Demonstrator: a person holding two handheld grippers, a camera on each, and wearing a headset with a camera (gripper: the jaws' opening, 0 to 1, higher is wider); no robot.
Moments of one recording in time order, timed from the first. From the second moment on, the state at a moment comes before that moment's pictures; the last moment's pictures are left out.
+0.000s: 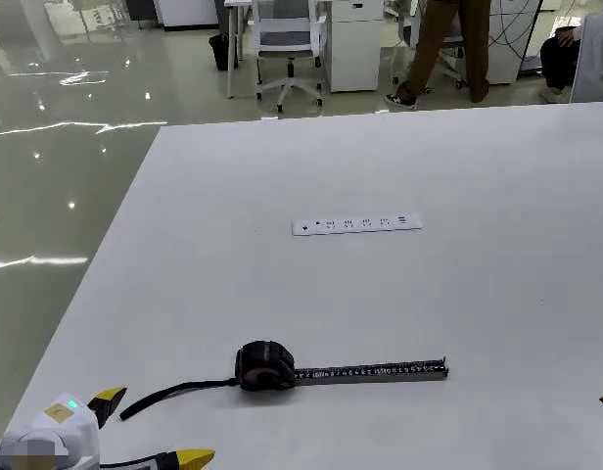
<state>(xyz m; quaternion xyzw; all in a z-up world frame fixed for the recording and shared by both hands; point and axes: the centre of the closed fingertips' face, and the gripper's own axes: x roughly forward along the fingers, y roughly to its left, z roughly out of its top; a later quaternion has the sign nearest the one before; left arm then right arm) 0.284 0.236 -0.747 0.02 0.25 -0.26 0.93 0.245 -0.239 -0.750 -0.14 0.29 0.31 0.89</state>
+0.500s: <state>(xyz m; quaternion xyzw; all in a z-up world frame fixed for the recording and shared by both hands) 0.276 0.232 -0.747 0.03 0.25 -0.26 0.93 0.242 -0.246 -0.748 -0.16 0.30 0.32 0.89</state>
